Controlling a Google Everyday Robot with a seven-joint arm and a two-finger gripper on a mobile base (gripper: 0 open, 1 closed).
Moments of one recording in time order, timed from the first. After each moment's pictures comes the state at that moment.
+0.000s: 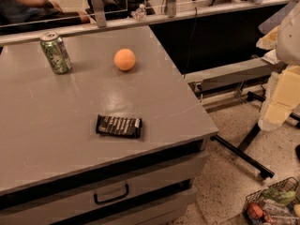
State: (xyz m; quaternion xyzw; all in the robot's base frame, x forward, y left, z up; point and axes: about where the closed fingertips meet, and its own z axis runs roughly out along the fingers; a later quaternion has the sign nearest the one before) arm 0.438 -0.217 0.977 -0.60 0.78 -0.04 0.16
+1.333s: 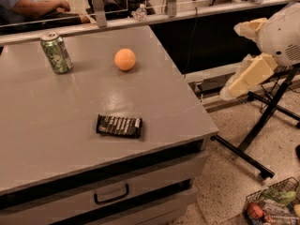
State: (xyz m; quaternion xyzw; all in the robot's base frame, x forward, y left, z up) arm 0.516 -0.175 0.977 -0.56 0.72 0.10 0.39
